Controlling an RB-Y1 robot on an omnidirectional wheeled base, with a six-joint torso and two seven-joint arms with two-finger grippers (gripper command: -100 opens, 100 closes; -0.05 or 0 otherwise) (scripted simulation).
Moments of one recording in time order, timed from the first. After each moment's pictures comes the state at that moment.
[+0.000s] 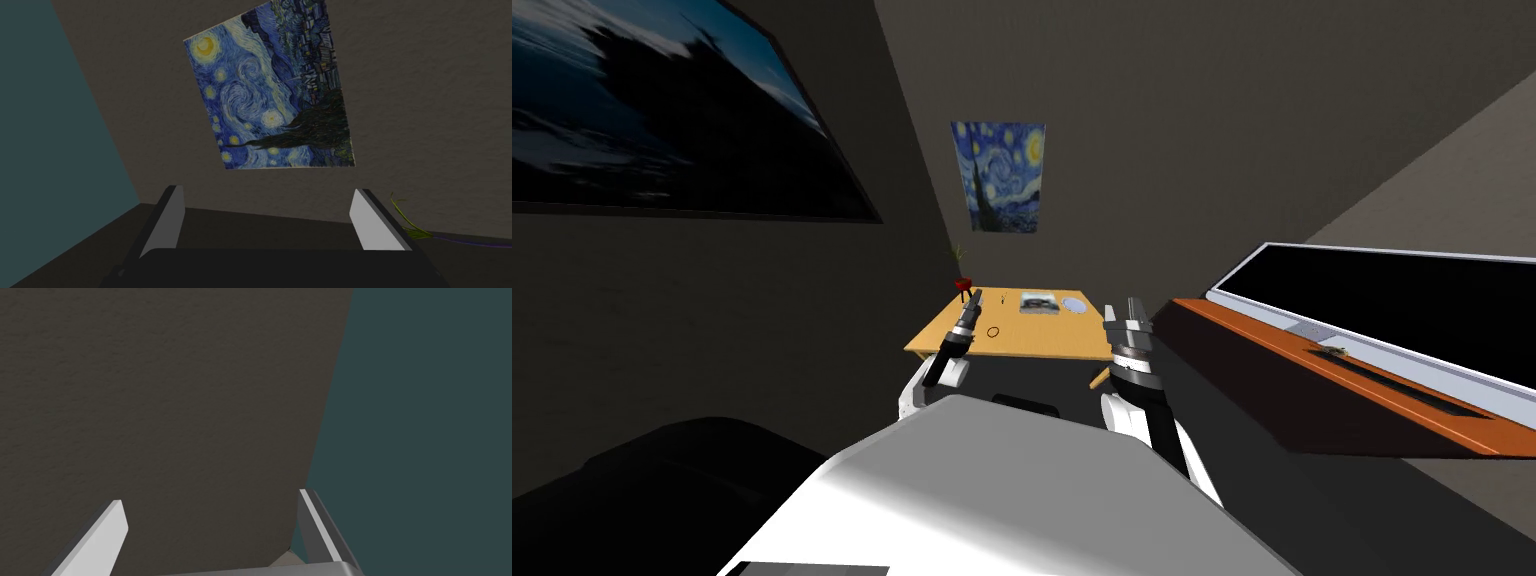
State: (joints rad) left arm 0.36 0.18 -0.03 -2.10 -0.03 -0.35 -0.17; right arm 0.48 -0.03 0.06 -2.34 0.10 -0.35 -0.15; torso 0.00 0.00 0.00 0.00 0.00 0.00
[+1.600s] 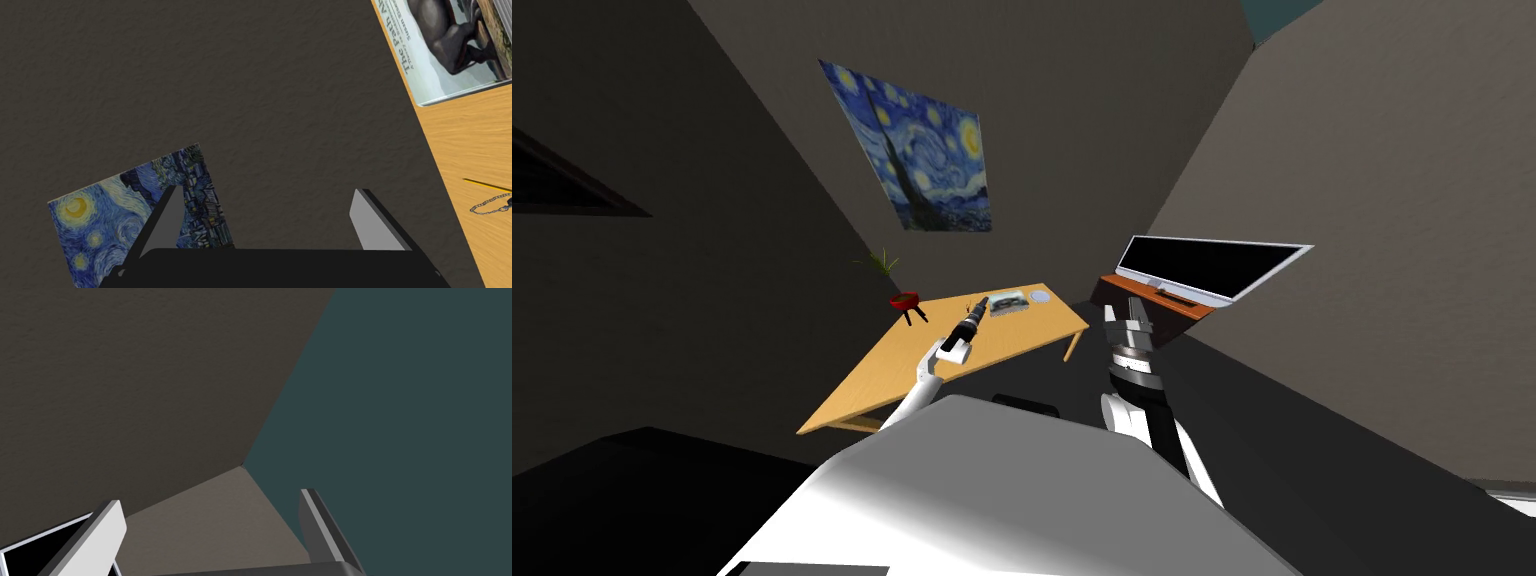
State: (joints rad) left arm 0.14 0.29 0.01 -1.82 0.06 0.08 -0.21; right arm 0.48 -0.03 0.06 -2.34 0.10 -0.35 -0.15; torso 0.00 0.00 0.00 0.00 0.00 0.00
